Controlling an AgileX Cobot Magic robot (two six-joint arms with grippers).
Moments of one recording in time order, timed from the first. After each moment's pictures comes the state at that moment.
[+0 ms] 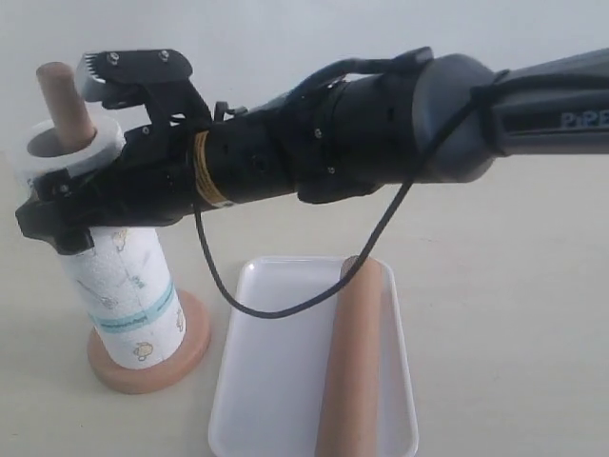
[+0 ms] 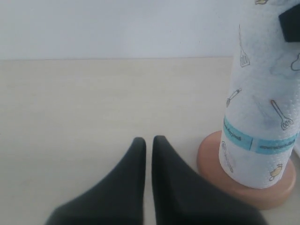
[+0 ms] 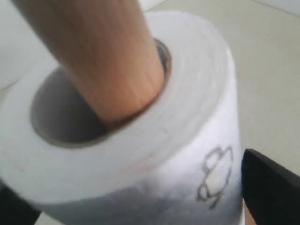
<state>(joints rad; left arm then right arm) -0.01 0.00 0.00 0.02 0.31 -0.02 0.86 1.93 -1.41 -1.56 -0.39 1.70</state>
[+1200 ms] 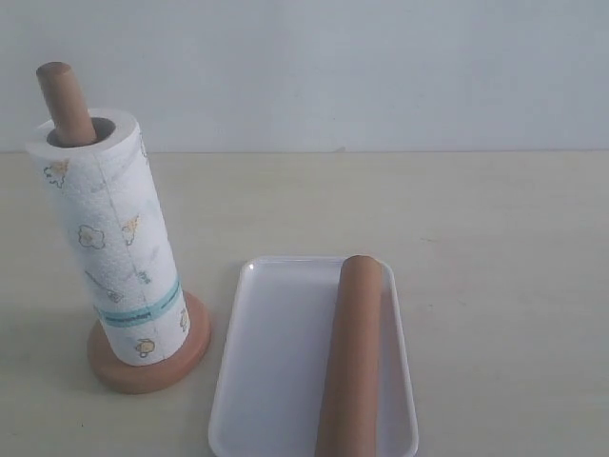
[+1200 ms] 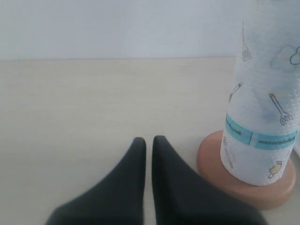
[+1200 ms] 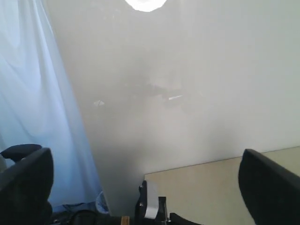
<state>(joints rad) -0.01 0.00 0.00 0.02 0.31 -0.02 0.81 1.24 -1.41 -1.75 -0.81 2.06</state>
